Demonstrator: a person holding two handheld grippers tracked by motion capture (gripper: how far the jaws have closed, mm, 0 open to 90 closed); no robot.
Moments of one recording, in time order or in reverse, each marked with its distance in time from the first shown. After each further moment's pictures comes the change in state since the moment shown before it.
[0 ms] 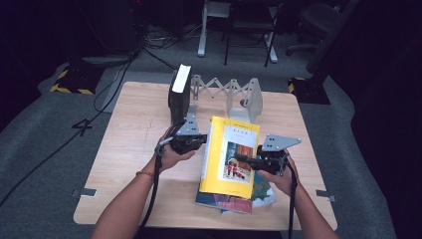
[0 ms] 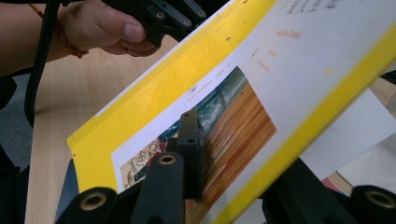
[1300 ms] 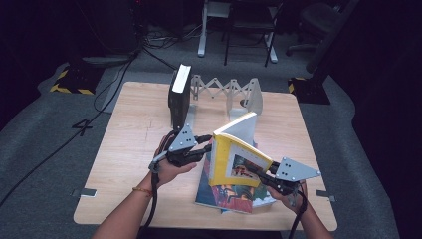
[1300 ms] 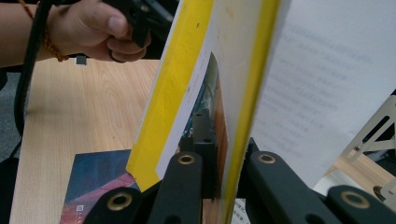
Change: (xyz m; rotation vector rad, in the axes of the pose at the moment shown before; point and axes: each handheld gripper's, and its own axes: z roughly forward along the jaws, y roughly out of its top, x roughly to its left) left arm -0.048 0.001 -0.034 -0.118 0.095 -0.007; right arm 0.044 -0.021 -0.037 -0.173 -0.118 -0.187
